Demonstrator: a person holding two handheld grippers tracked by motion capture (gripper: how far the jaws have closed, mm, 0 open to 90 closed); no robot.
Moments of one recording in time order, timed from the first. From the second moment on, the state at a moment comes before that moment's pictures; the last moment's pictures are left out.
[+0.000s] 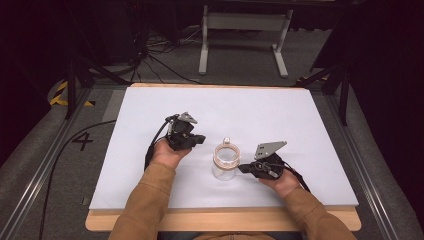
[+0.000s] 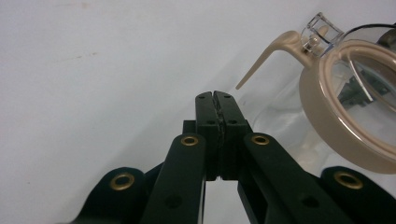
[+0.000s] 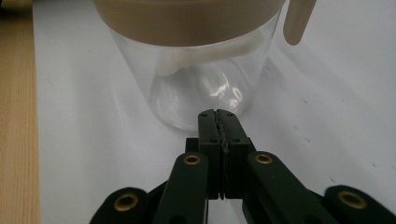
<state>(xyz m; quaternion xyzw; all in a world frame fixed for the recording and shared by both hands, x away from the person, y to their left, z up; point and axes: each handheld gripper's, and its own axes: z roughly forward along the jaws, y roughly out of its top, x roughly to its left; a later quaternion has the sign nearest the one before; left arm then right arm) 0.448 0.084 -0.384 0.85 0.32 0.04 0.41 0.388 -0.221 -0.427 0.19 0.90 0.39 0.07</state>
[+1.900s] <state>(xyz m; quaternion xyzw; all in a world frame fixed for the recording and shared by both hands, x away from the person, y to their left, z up) 0.448 0.033 -0.368 0.85 0.21 0.05 0.49 0.355 -0.227 -0.397 0.20 0.85 0.49 0.04</state>
